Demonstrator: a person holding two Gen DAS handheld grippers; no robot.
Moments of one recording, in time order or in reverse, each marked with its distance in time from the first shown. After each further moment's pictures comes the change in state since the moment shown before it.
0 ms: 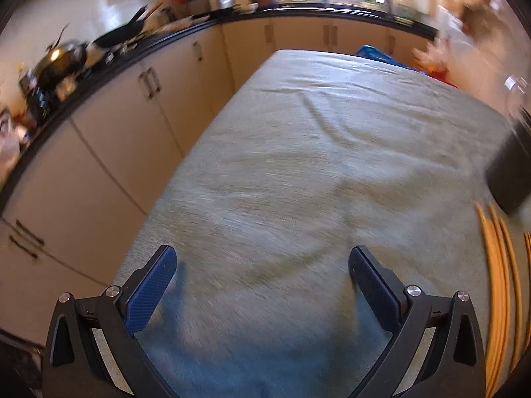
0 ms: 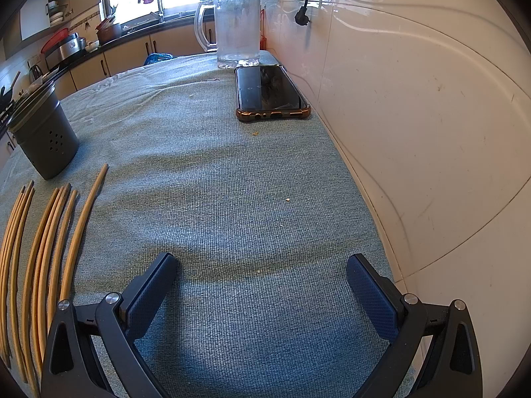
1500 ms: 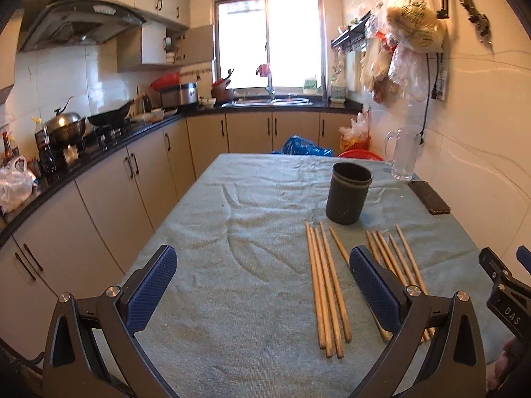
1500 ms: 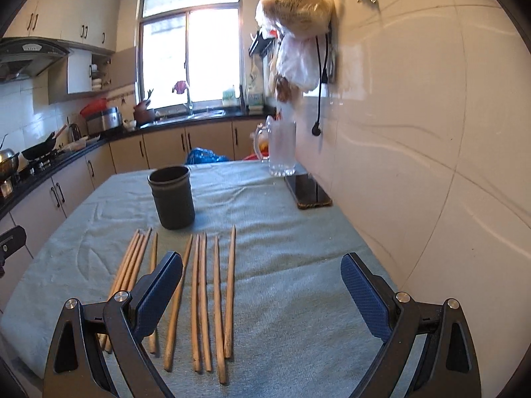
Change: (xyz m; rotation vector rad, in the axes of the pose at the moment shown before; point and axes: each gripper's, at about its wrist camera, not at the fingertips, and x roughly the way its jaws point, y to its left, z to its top) left arm -0.254 -0.046 -0.094 0.032 -0.404 -0.171; right arm -0.209 0.084 -0.087 0.024 -0.463 0.038
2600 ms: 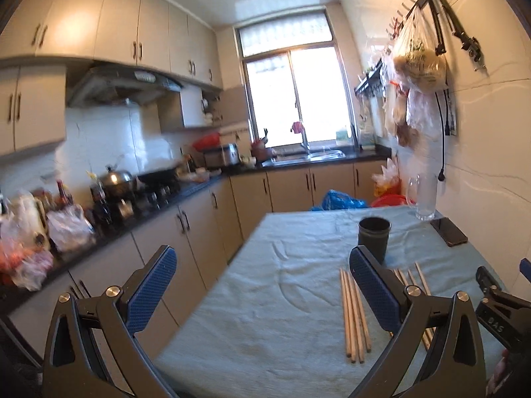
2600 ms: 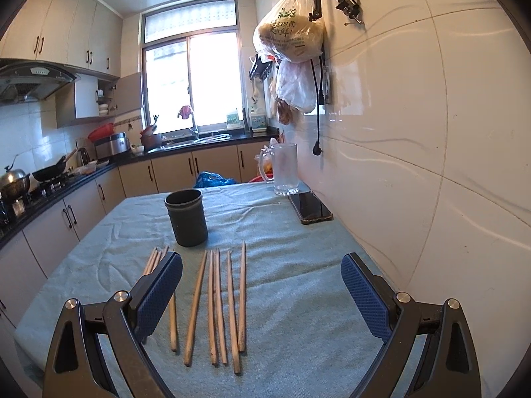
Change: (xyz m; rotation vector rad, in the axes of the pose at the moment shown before) left arm -0.113 -0.006 0.016 0.062 -0.259 0.218; right arm -0.032 -0.007 -0.002 0.052 -0.097 0.055
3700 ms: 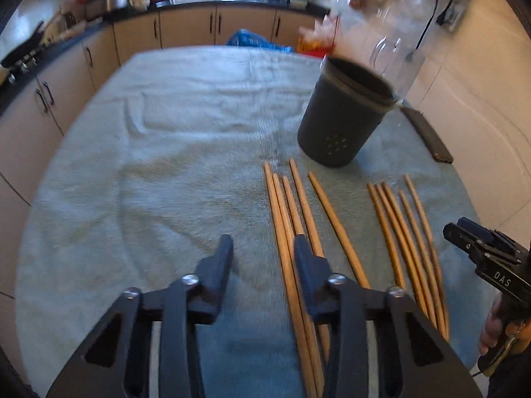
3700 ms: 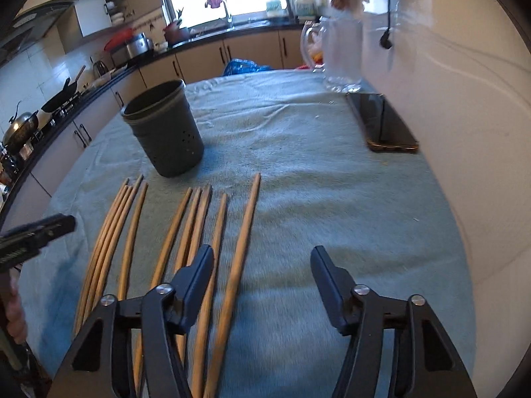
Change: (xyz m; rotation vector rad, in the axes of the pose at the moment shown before) left arm 0.307 -0.092 -0.095 -0.038 0.751 -0.512; right arm 0.226 -0.008 -0.010 -0.079 0.564 0.205
